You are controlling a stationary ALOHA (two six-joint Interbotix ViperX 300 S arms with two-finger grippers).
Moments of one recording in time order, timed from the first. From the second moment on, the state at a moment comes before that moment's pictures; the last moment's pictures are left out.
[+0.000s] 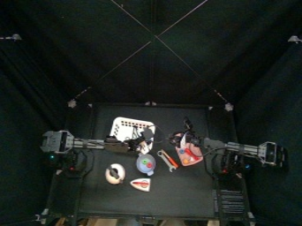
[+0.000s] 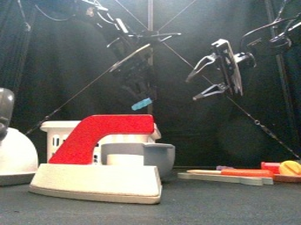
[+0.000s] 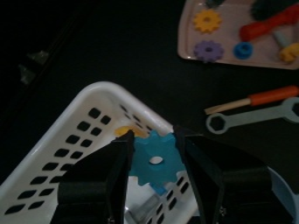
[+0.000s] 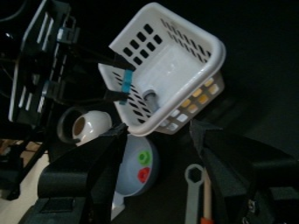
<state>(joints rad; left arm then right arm) -0.02 0.00 0.32 0.83 0.65 -0.87 -0.32 -0.47 0.94 -0.47 -0.16 1.16</state>
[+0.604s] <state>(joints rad) -0.05 0.03 0.32 0.89 0.62 -0.87 -0.25 -0.29 0.81 -0.47 -0.16 1.16</state>
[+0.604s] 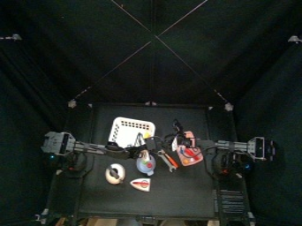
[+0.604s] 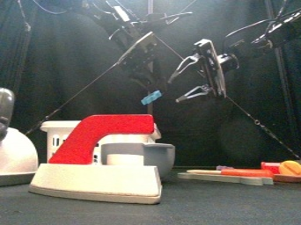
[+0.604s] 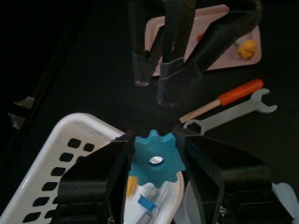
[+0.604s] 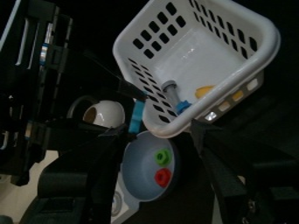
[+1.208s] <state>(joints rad) -0.06 0.05 0.31 0.90 0.62 -0.87 -0.23 -0.19 0.75 -0.48 -0.17 1.16</state>
